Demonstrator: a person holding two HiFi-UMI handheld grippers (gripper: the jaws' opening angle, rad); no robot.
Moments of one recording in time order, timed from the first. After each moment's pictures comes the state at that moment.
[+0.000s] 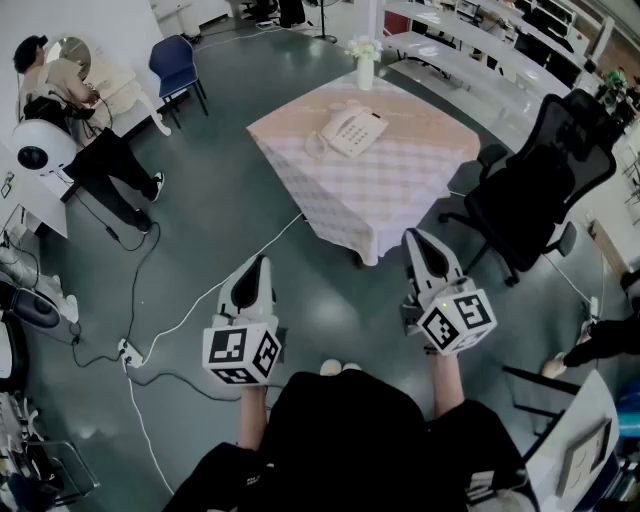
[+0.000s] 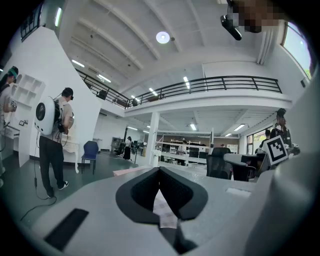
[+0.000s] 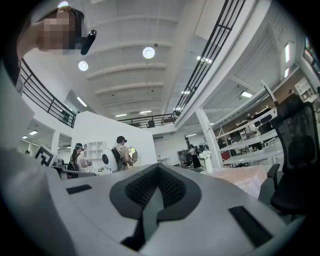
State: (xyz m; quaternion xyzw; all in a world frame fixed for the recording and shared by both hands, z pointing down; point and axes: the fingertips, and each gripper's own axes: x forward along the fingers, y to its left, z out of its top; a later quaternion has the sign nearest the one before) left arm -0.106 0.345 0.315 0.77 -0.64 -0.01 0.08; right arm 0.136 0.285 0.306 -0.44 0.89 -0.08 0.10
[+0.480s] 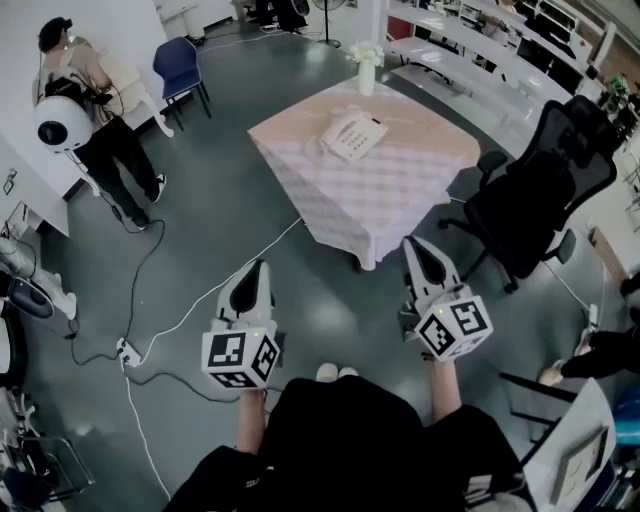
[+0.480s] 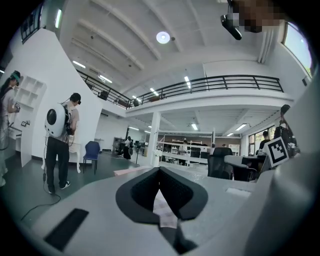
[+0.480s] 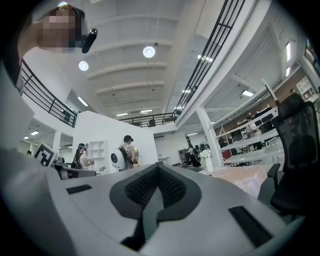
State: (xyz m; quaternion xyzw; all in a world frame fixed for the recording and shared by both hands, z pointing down) left arm -0.095 0.351 0.312 0.76 -0.64 -0.01 0.08; right arm 0.147 0.288 0.309 -0.43 0.89 -0.08 0.09
